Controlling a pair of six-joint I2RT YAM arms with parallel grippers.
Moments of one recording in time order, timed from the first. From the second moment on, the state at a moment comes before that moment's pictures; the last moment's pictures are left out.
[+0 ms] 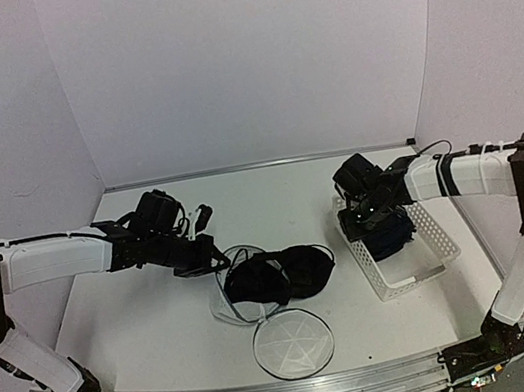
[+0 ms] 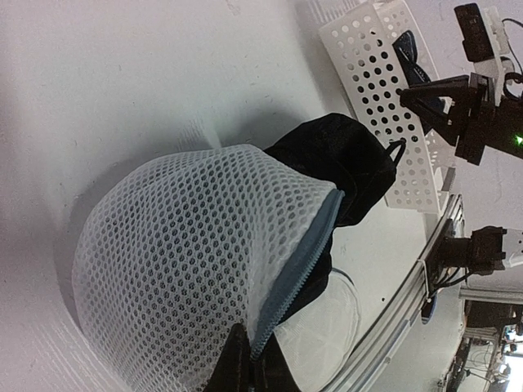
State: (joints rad) left arm -0.72 1.52 0.94 -0.24 0.40 -0.56; right arm 0.66 1.66 1.08 -0.53 0.21 0.40
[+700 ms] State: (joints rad) left arm -0.72 1.50 0.94 -0.26 0.38 -0.56; right arm 0.71 1.94 1.39 -0.49 0.09 0.11
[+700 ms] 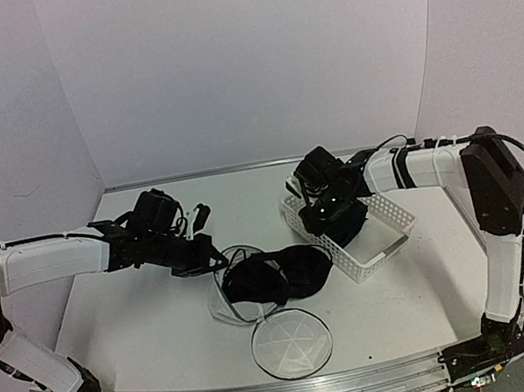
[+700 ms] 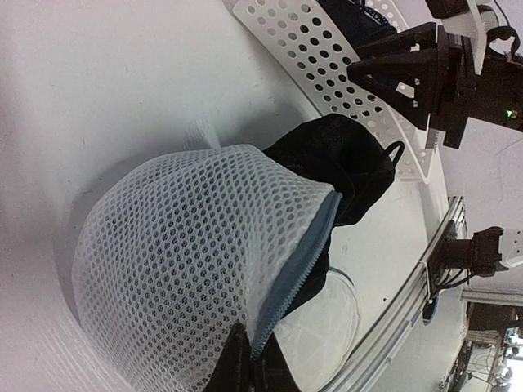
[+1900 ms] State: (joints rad) left arm -0.72 1.38 0.83 -0.32 0.34 -0.58; right arm 0.81 1.71 1.08 -0.37 -0.07 0.47
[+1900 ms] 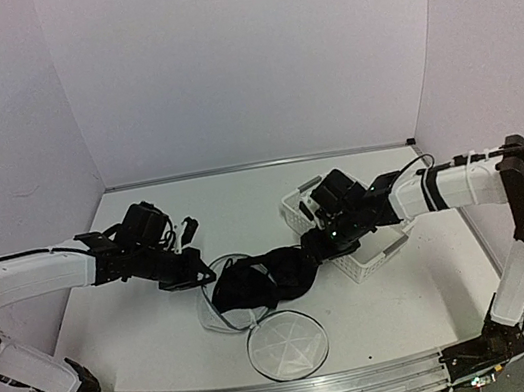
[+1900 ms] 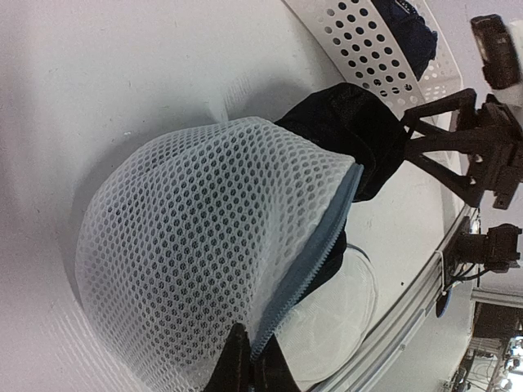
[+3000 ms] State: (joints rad) left arm -0.72 1.37 0.82 -0.32 0.33 -0.60; right arm 0.92 1.51 1.12 -0.35 0.05 0.49
